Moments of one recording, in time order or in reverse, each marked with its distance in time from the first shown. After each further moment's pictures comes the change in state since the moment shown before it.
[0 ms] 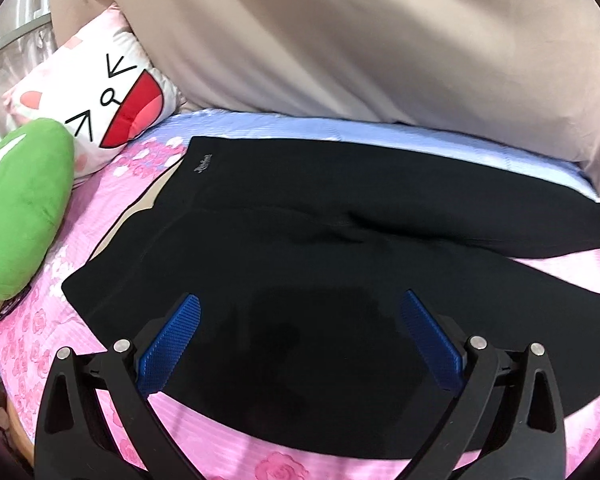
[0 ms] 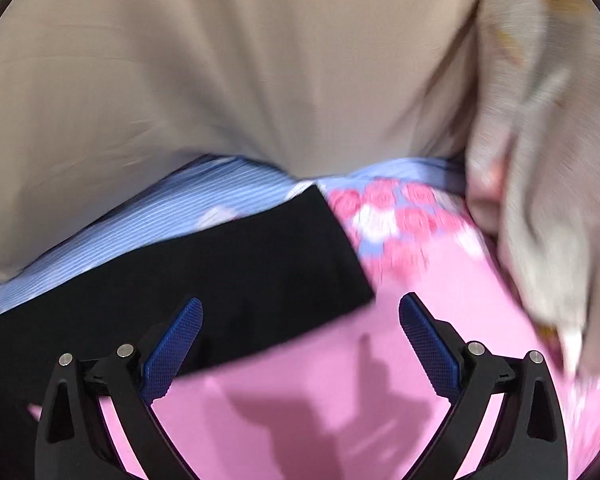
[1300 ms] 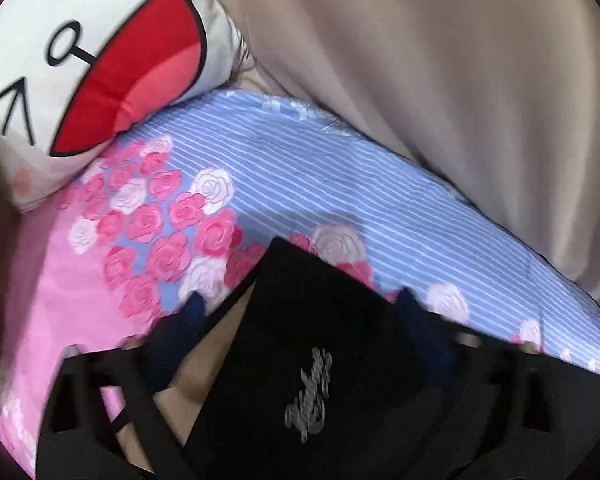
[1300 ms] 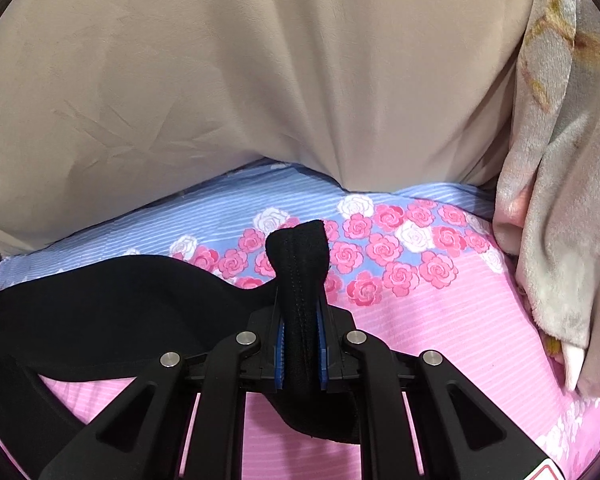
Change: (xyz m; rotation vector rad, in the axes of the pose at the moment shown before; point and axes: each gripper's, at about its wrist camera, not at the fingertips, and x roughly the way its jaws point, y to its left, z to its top) left arm 0.257 0.166 0.183 -0.290 0.180 0.058; right arm -0.037 0.033 -0.021 -0.088 -0.054 0.087
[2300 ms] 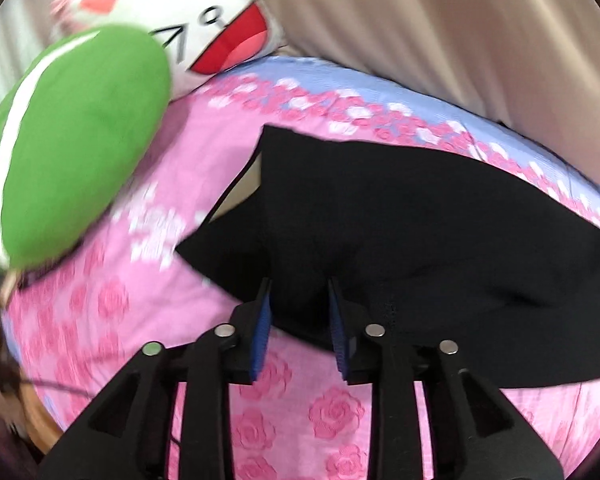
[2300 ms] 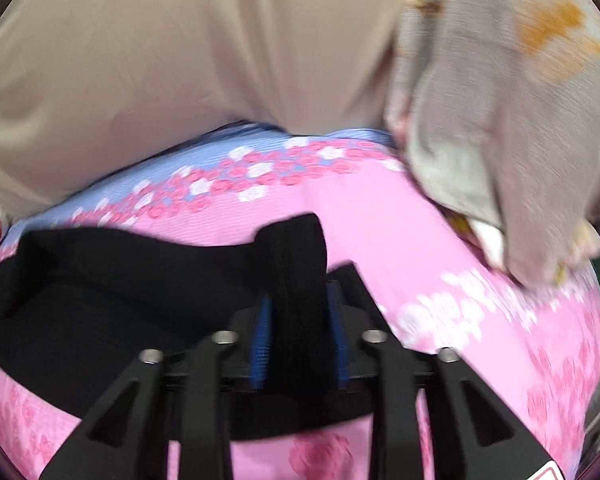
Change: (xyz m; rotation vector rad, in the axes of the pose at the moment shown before) left arm -0.202 0.108 -0.232 0.116 -0.038 -0.045; right arm -0.131 -0.069 -0.139 0.024 -0.069 -0.037
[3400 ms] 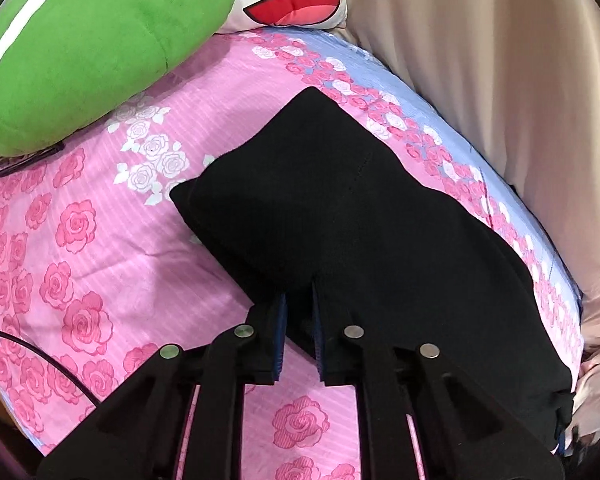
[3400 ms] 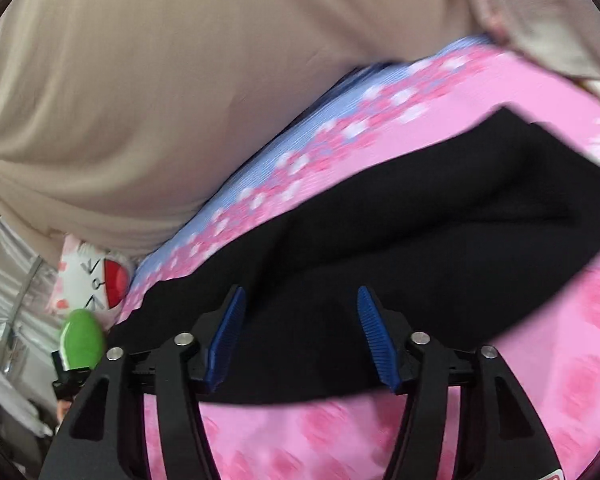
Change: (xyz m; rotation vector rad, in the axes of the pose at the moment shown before) left arm 0.031 0.033 0.000 -0.315 0.077 -0.120; right arm -0.003 0.123 -0.032 0.287 0.144 0.502
